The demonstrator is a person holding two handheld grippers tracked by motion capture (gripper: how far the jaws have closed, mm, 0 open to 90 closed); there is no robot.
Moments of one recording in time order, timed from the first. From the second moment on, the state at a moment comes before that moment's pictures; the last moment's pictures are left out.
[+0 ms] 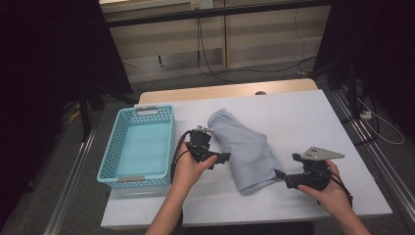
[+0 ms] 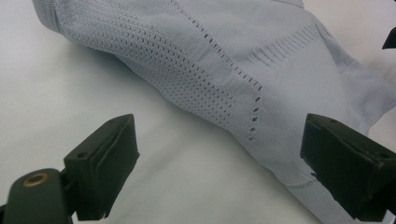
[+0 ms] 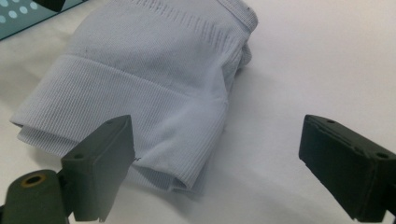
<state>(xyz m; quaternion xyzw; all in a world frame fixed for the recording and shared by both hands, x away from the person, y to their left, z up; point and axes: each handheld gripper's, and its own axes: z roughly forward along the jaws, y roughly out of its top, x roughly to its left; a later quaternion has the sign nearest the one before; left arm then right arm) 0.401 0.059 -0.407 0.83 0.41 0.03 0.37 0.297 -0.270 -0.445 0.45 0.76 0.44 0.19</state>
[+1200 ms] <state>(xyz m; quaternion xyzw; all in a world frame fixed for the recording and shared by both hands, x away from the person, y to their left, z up) 0.401 0.038 -0.432 0.83 0.41 0.01 0.37 0.292 -0.272 -0.441 0.45 0.75 0.44 0.22</state>
